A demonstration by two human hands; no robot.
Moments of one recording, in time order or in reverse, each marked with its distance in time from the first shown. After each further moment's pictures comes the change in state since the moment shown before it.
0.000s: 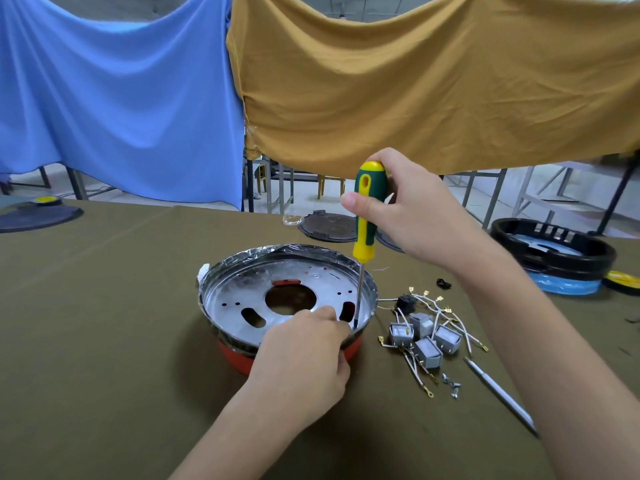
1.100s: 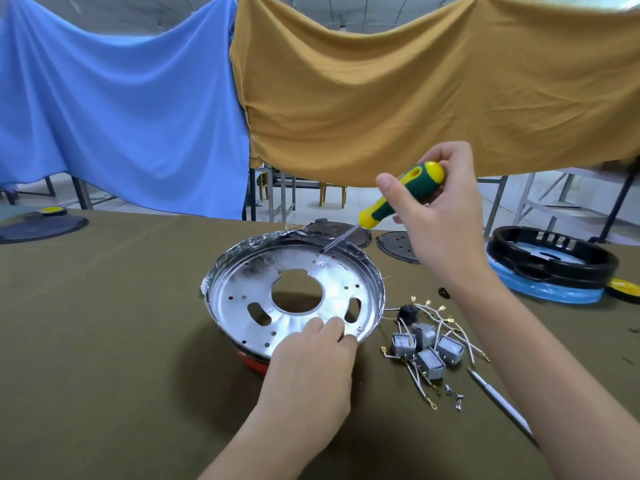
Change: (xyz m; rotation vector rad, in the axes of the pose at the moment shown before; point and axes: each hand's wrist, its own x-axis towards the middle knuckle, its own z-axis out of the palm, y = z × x) left_hand -0.008 0.009 0.004 0.165 0.114 0.082; right_hand -0.004 0.016 0.005 0.357 0.441 0.001
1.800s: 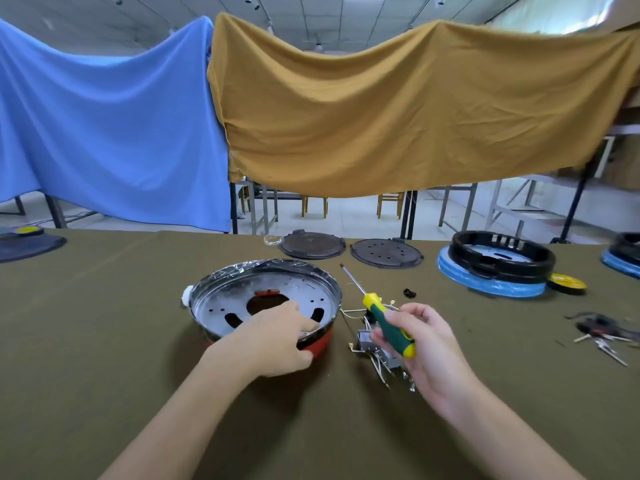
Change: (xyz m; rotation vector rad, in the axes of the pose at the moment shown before) left_hand 0.042 -0.038 0.000 -0.193 -0.434 -0.022; right_hand -0.117 0.039 -0.055 0.602 0.030 0.989
